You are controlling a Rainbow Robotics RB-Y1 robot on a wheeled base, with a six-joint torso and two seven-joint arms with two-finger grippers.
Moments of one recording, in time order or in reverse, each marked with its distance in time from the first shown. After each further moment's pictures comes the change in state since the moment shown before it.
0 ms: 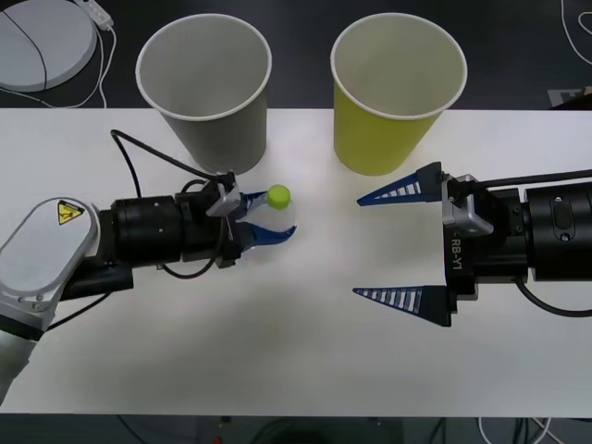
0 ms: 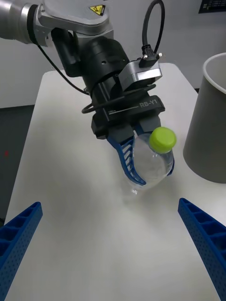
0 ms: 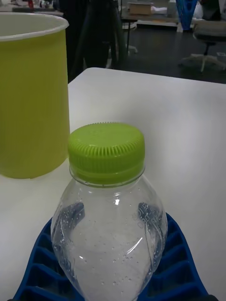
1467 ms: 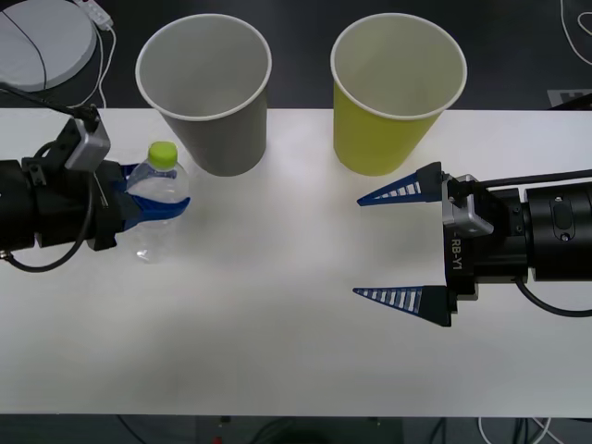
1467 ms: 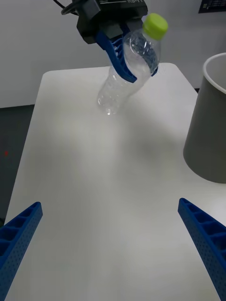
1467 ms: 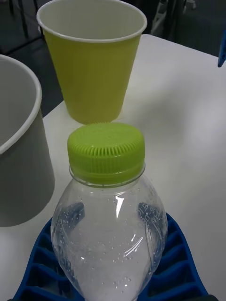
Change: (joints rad) right arm 0.000 0.000 0.000 0.000 0.000 0.000 0.000; left arm 0.229 0.406 0.304 -0.458 -0.062 0.001 0.613
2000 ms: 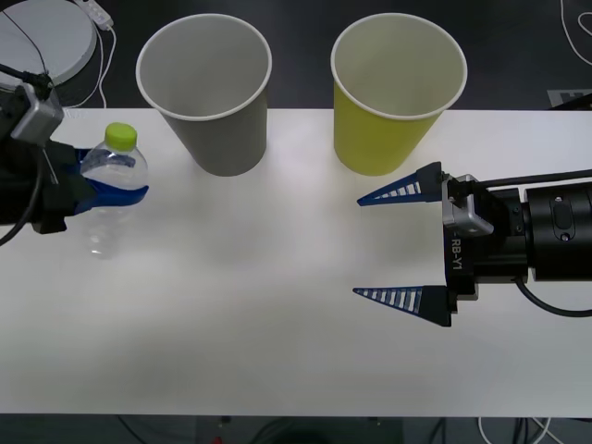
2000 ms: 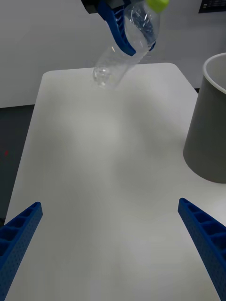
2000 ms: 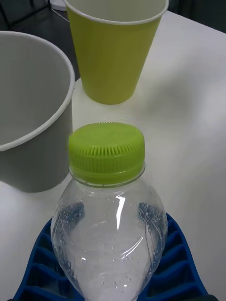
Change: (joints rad) right arm 0.000 0.000 0.000 0.000 0.000 0.000 0.000; left arm -0.018 0.106 0.136 -0.006 0.021 -0.144 0.130
